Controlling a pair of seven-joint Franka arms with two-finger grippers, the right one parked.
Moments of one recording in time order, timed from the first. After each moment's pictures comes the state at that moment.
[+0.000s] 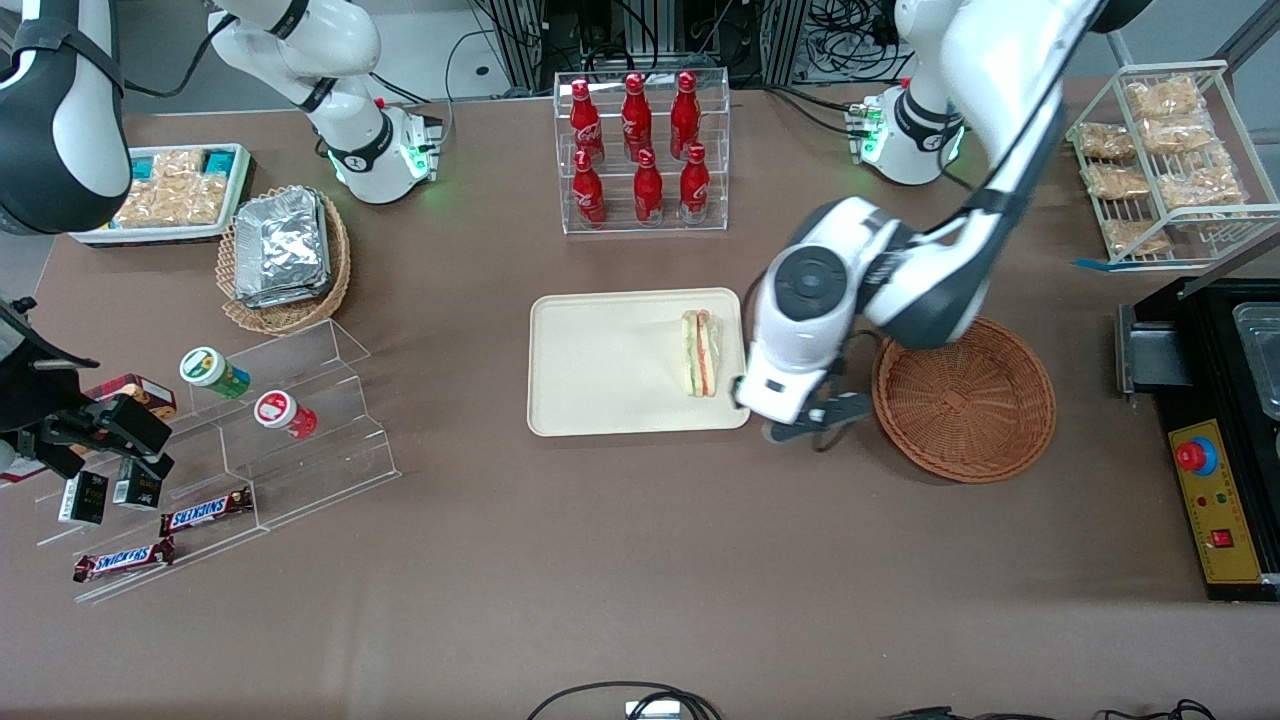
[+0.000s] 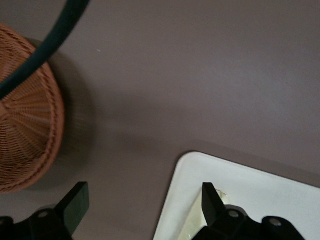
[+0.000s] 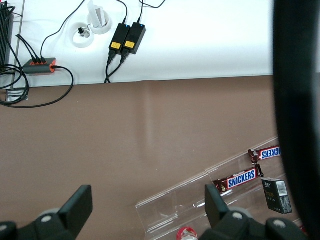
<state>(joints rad) -0.10 0.45 -0.50 -1.64 0.29 1.93 -1.01</state>
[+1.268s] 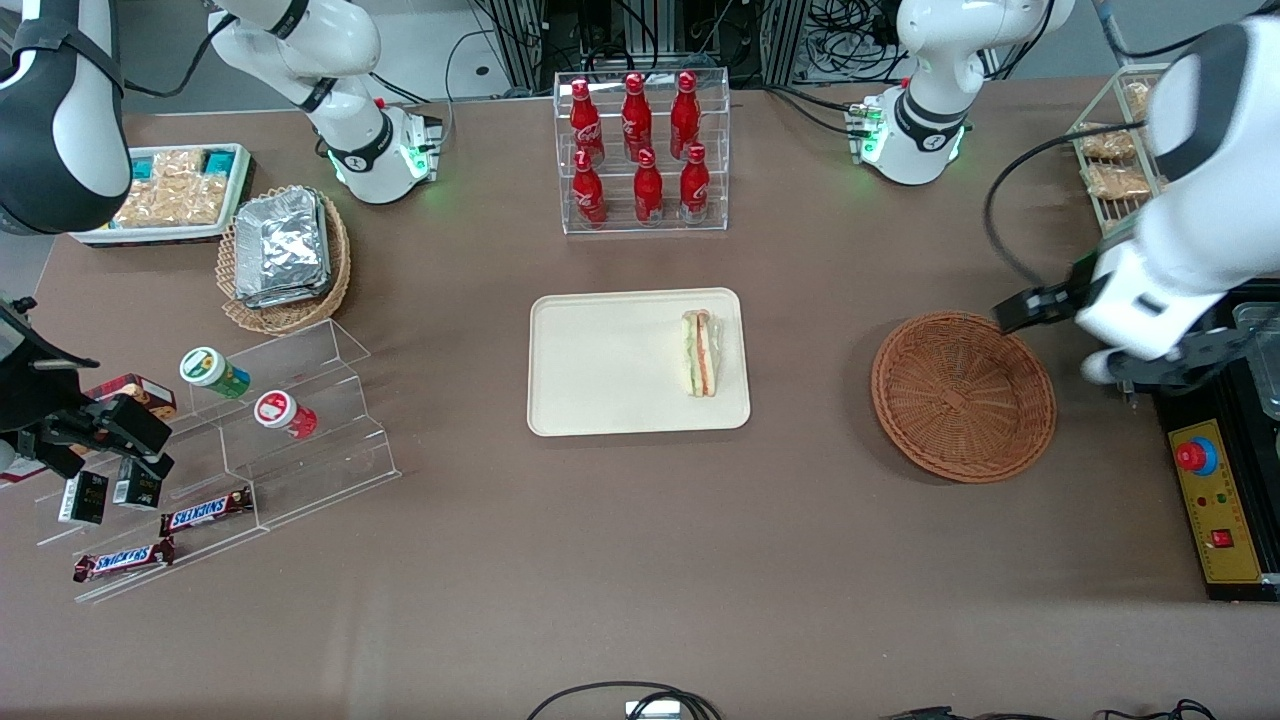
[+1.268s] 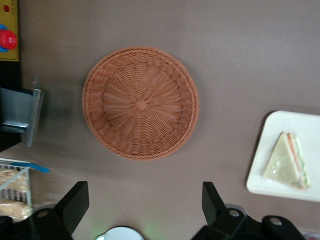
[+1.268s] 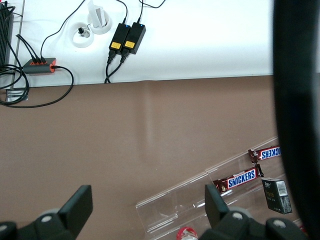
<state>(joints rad) 0.15 0.08 -0.27 -1.58 0.03 1.49 -0.25</state>
